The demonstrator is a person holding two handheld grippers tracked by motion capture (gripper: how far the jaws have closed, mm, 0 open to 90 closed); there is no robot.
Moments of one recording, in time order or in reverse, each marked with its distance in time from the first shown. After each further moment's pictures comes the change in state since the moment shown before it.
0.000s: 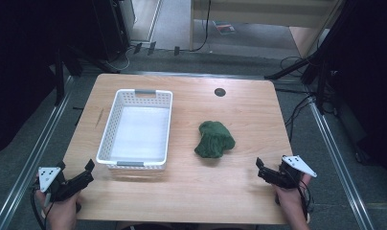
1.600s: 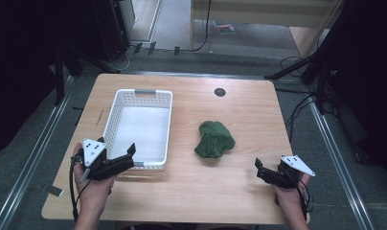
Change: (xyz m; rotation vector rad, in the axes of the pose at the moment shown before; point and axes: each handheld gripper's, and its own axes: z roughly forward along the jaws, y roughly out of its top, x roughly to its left) left arm -0.140 0.072 0.005 0.078 -0.193 0.172; right arm 0.003 0.000 0.001 0.018 0.002 0.000
